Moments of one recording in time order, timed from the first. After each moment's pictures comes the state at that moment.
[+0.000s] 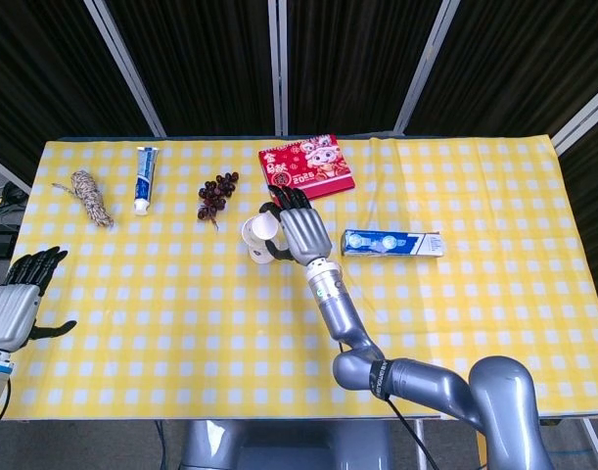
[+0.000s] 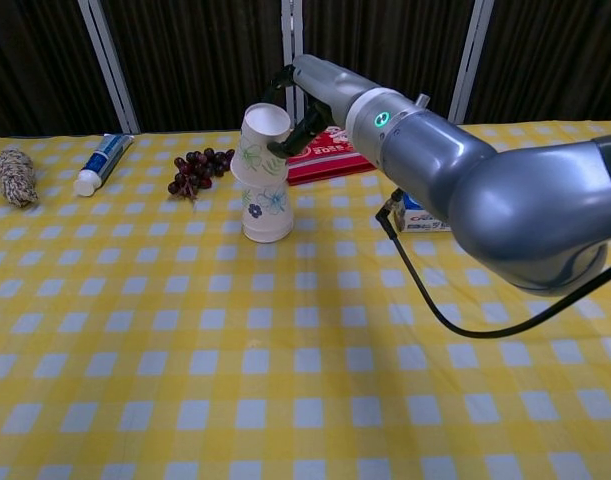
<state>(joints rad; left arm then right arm) -0.24 -1.11 -0.05 -1.57 1.40 1.28 -0.08 1.07 -1.92 0.48 -1.14 -0.91 0.99 -0.28</state>
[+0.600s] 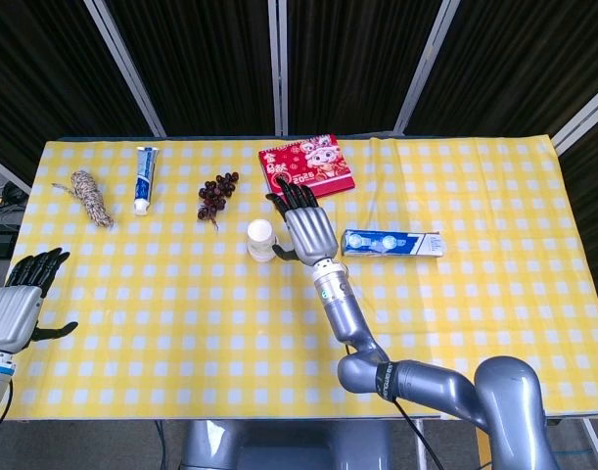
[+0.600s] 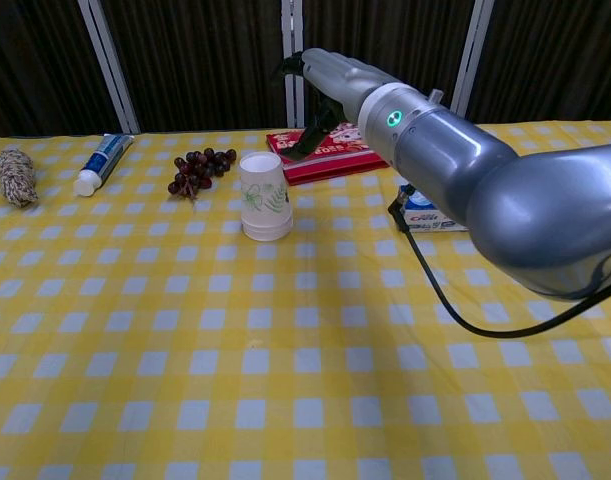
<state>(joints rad) -0.24 -1.12 -0.05 -1.57 1.41 1.28 -0.06 1.04 -1.89 0.45 -1.20 -0.92 1.05 -0.36</state>
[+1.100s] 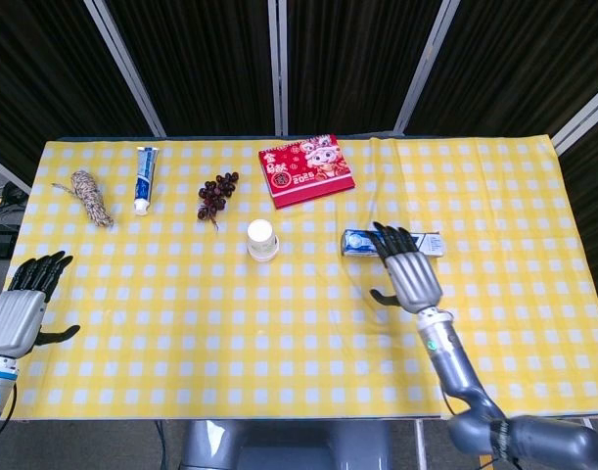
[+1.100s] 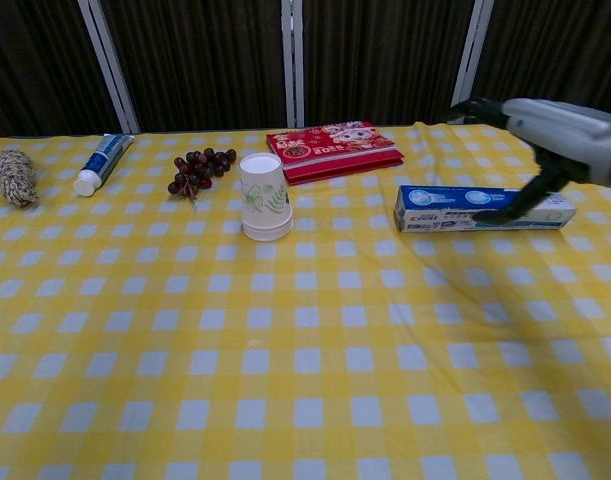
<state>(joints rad) -0.22 -1.14 -0.04 -1.57 1.43 1.33 -0.01 0.62 -1.45 0.10 -1.59 -1.17 1.25 -0.24</state>
